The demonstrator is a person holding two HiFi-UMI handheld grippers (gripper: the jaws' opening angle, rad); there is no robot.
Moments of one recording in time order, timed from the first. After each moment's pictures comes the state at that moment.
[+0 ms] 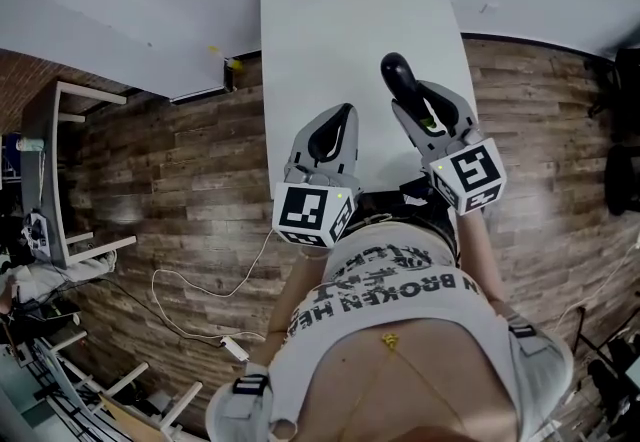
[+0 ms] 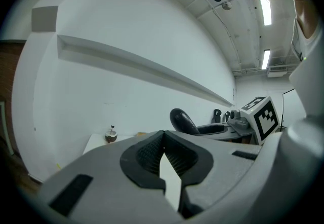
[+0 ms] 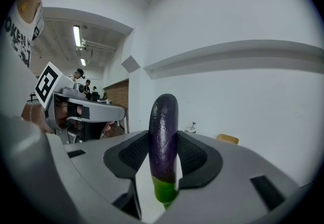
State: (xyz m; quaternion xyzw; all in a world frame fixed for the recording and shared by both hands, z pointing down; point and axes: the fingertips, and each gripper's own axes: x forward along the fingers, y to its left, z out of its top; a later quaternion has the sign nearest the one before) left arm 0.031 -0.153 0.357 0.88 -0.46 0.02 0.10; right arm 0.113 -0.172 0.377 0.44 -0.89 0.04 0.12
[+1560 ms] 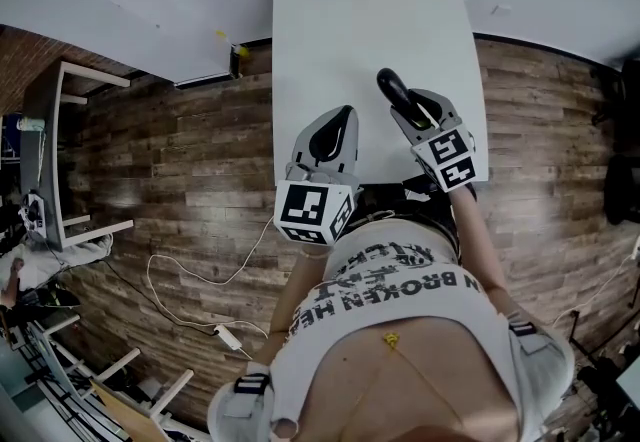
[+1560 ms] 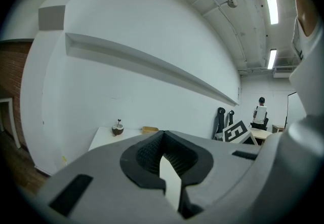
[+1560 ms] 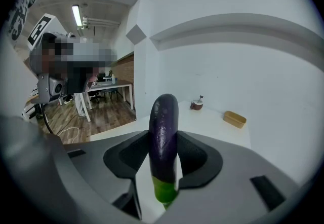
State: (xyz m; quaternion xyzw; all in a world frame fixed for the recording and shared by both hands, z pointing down) left arm 0.004 -0.137 0.377 0.87 -0.48 0.04 0.13; right arm 0.092 -0.172 0.491 0.39 -0.88 0.08 0.26
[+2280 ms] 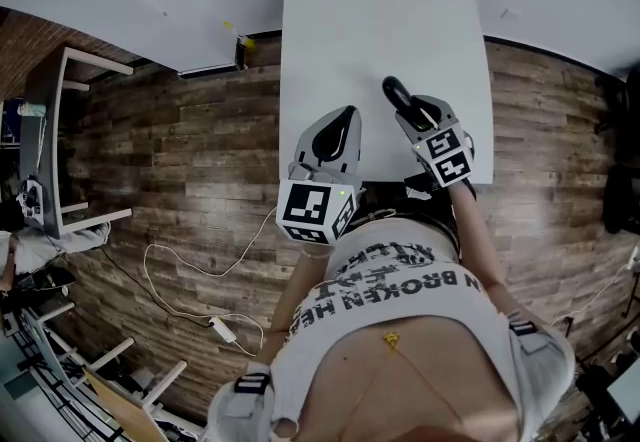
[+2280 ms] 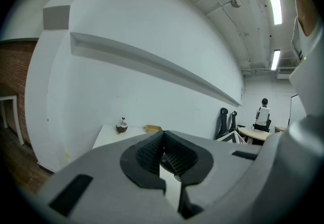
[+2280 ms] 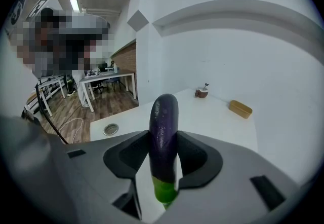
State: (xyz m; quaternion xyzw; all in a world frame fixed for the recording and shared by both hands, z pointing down) left arm -0.011 -0.132 0.382 0.86 -0.49 0.04 0.14; right arm 0.086 -0.169 0.542 0.37 -0.87 0.10 0.32
